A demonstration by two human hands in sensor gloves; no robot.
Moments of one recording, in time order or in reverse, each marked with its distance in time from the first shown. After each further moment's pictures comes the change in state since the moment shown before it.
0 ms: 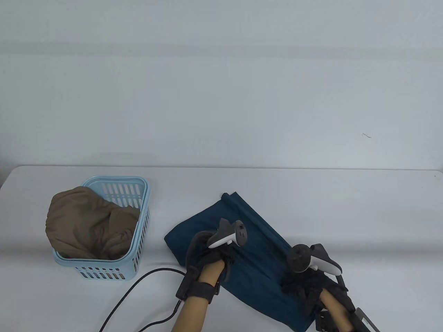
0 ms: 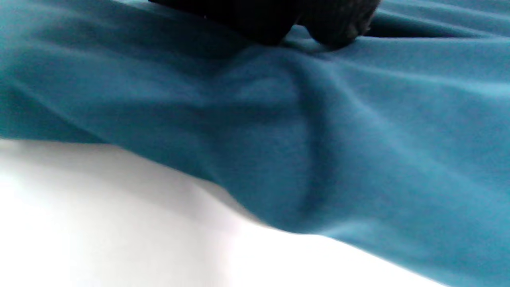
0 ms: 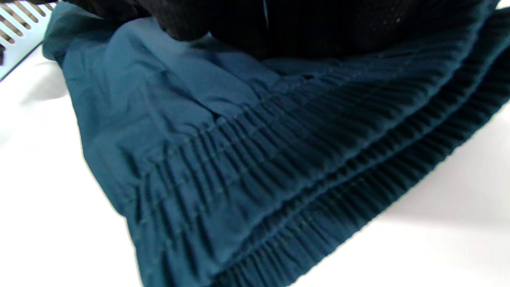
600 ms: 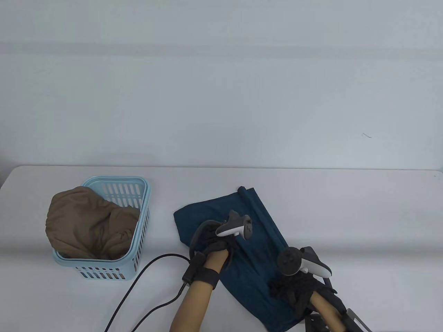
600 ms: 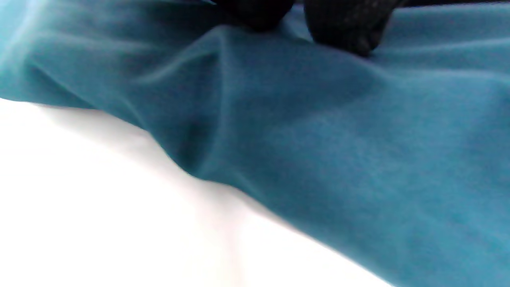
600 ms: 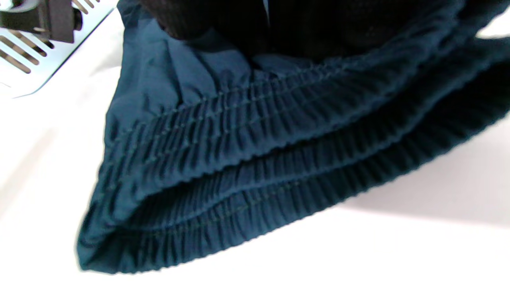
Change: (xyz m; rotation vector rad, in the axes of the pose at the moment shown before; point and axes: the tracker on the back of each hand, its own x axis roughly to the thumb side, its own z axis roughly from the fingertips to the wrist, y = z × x) left_hand 0.008 0.012 -0.030 -0.055 0.014 -0.193; right_hand 0.026 0.012 -0.009 0.023 -0.091 -0.028
